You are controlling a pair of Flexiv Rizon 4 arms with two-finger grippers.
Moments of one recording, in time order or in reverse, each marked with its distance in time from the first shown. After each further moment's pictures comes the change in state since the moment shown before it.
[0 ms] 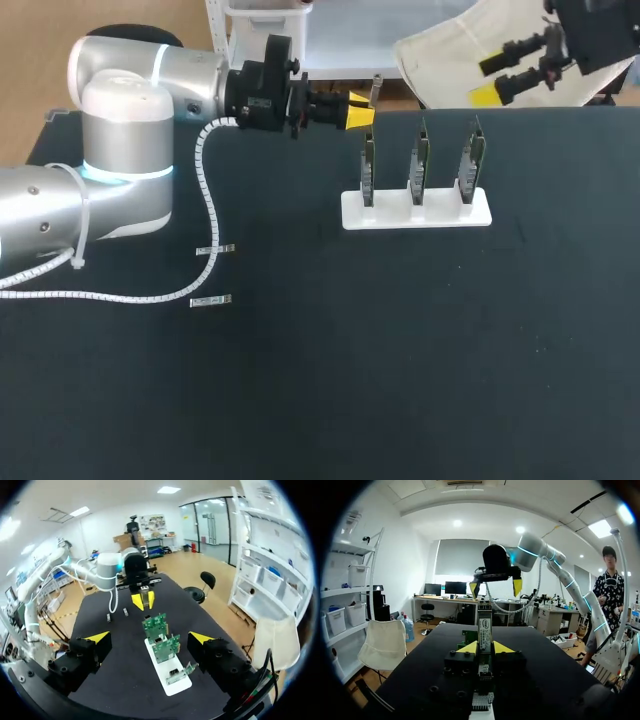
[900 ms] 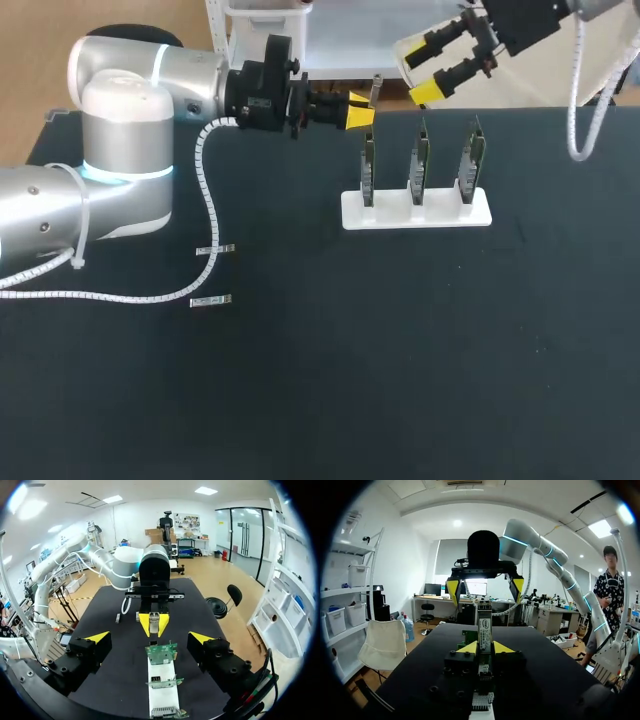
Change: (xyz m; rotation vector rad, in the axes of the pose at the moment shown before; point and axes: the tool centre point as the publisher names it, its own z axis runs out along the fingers) left arm 0.000 0.000 0.000 0.000 0.000 0.000; right arm -0.041 -0.001 0.069 -0.210 0.031 -0.175
